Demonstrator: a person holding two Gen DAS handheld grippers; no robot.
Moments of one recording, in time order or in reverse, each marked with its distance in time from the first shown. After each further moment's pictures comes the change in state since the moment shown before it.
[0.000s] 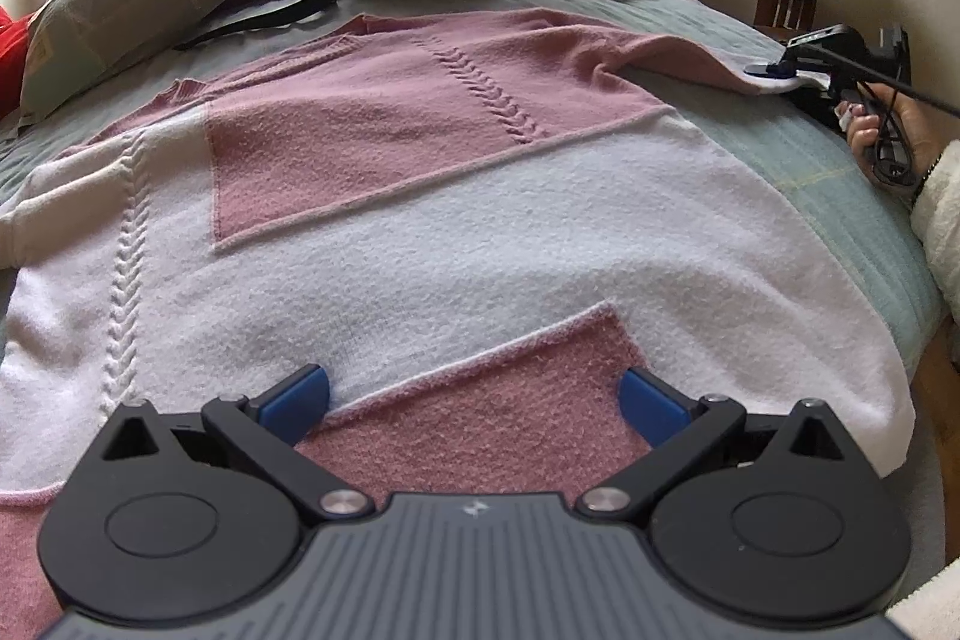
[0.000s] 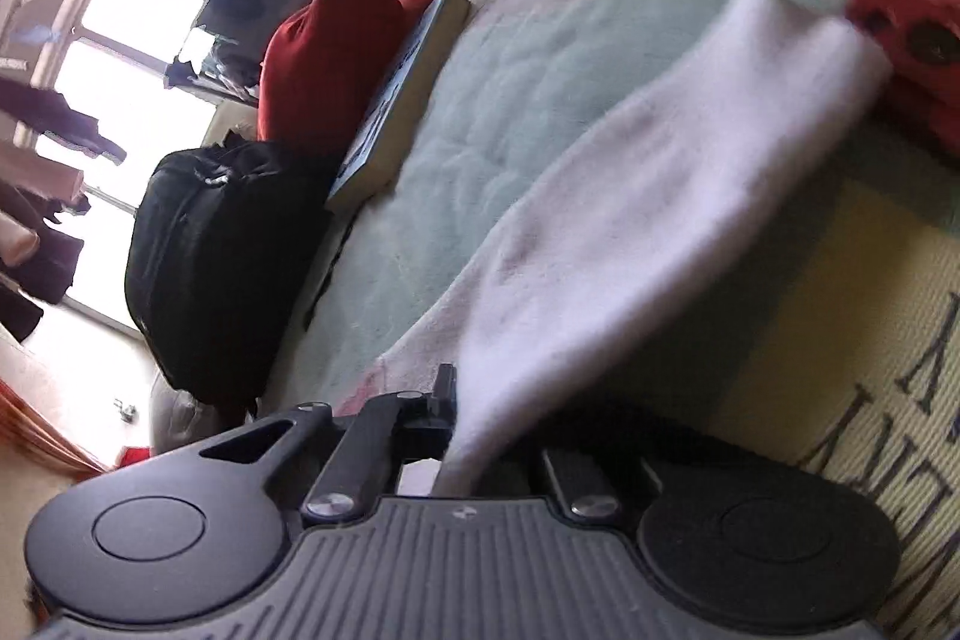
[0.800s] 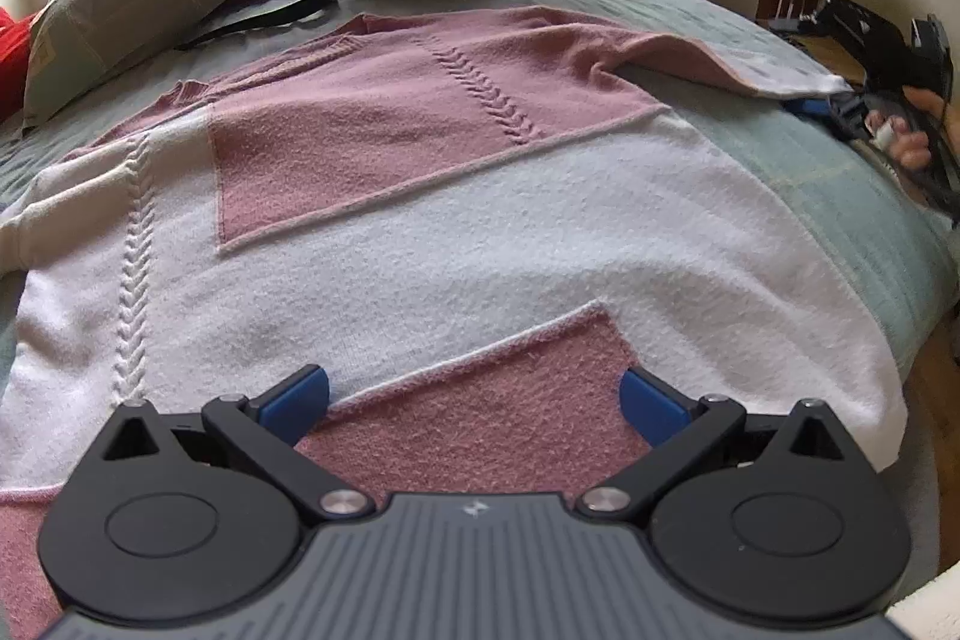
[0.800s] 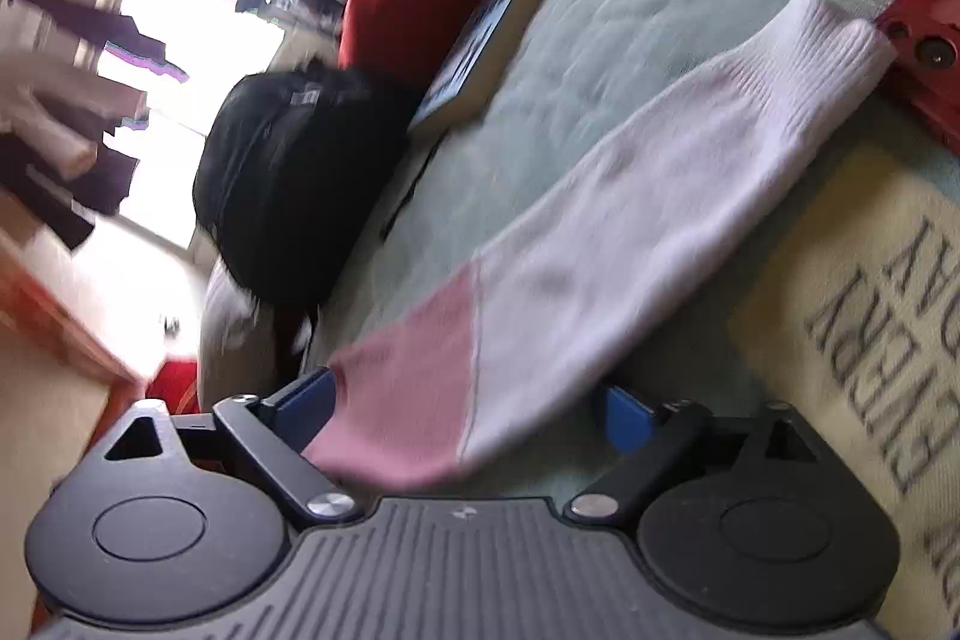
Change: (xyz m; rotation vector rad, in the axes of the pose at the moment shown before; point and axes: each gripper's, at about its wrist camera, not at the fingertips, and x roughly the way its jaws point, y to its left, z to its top) left arm -0.006 -0.004 0.003 0.009 0.017 0.012; right arm -0.033 0.025 -0.019 -0.104 0.101 0.084
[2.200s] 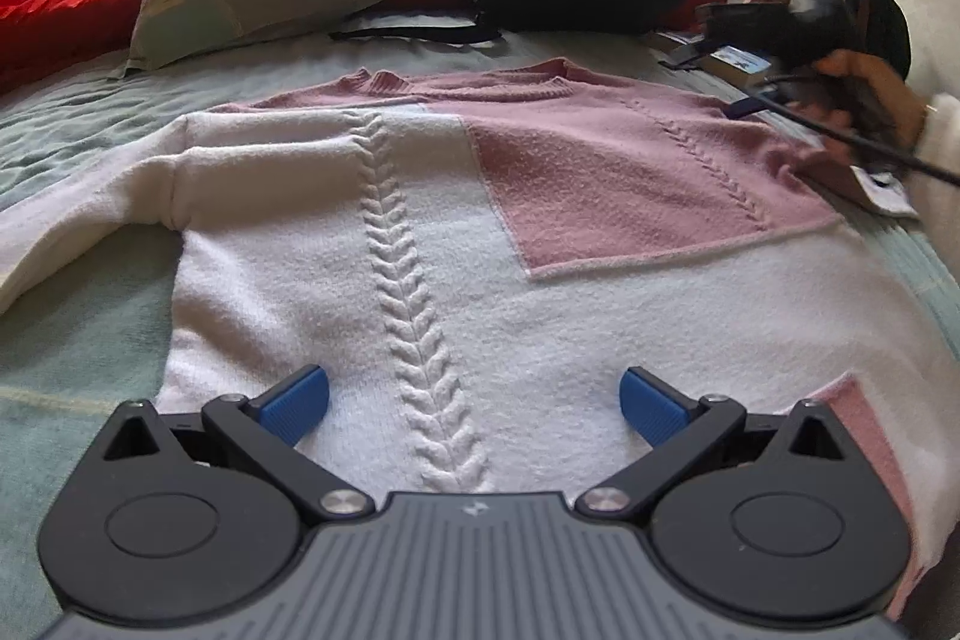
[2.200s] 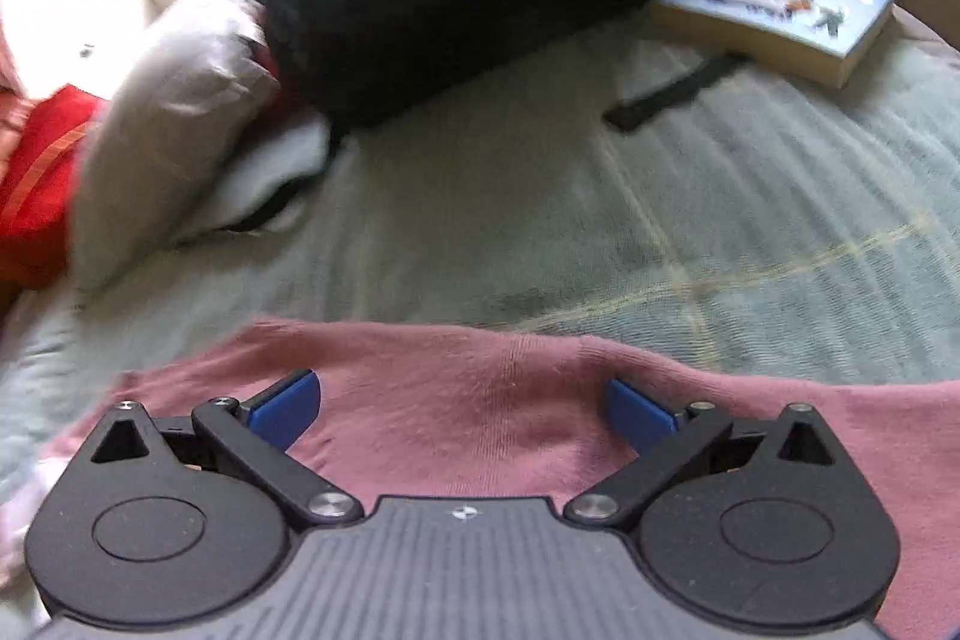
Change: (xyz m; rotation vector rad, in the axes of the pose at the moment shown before) left arm 0.001 0.135 -0.016 -0.200 -0.119 0.019; right arm 0.204 0.212 -0.059 -0.566 0.260 -0.259
